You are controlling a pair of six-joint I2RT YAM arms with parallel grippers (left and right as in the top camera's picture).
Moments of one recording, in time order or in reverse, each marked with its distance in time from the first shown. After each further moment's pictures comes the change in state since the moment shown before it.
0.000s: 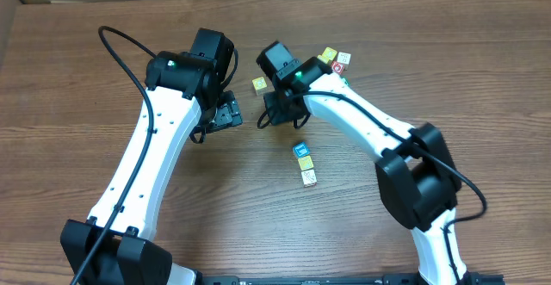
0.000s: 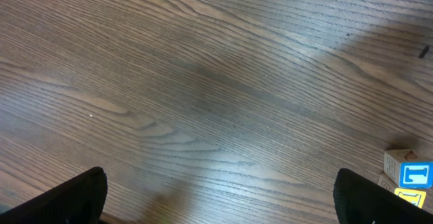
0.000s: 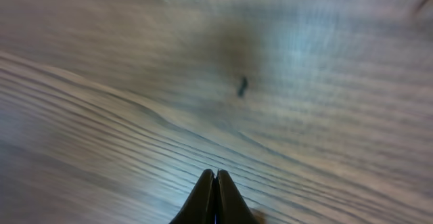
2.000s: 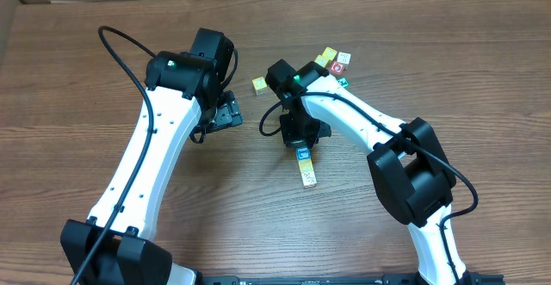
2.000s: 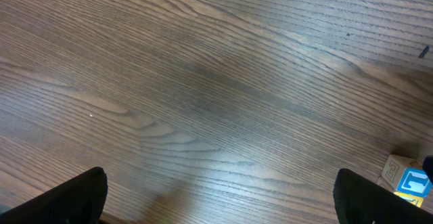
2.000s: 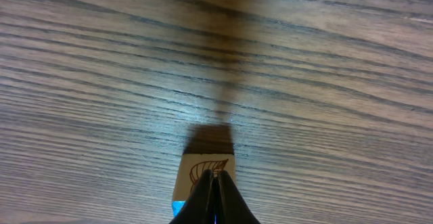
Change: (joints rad) left arm 0.000 0.000 0.000 0.000 0.000 0.000; right arm -0.006 0.031 -0.021 -0.265 -0.037 0.101
